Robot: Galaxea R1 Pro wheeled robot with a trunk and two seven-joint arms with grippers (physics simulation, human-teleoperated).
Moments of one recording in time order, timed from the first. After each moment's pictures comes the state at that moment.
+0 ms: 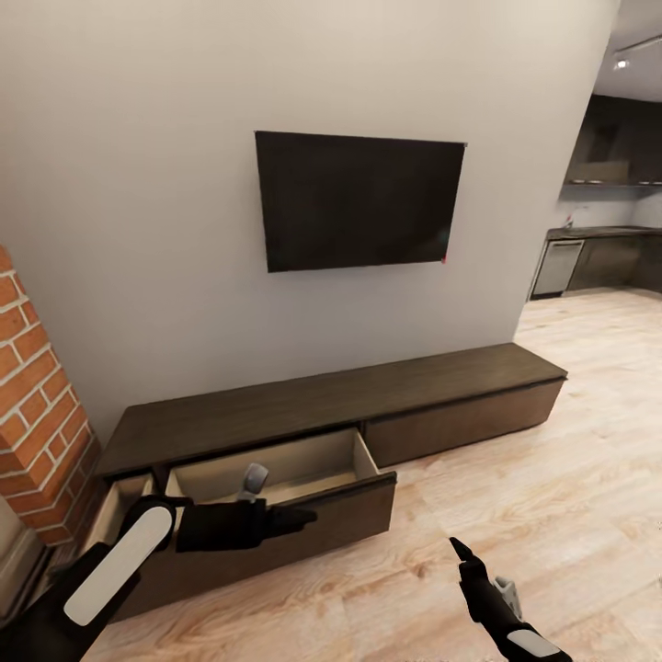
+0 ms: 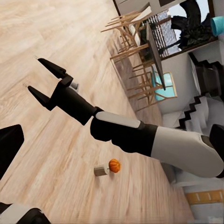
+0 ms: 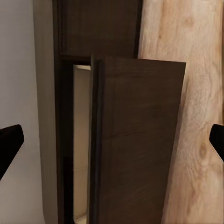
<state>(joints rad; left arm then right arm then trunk) -0.41 0.34 -0.44 -1.45 1.26 1.00 -0.40 -0.56 -0.11 -0.13 -0.03 -1.23 0.07 0.59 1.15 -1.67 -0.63</state>
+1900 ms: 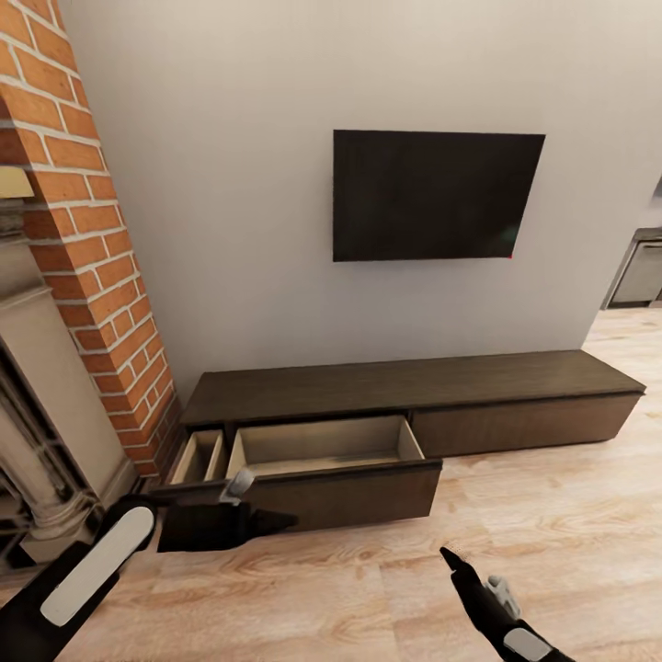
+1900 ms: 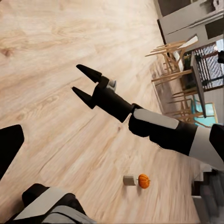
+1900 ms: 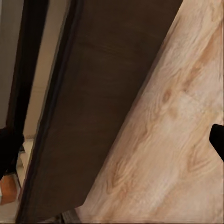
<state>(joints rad) -0.41 0.42 -0.44 -1.45 1.24 1.00 -0.33 -0.56 -0.11 -0.01 -0.03 -1.12 0.02 0.51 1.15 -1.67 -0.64</state>
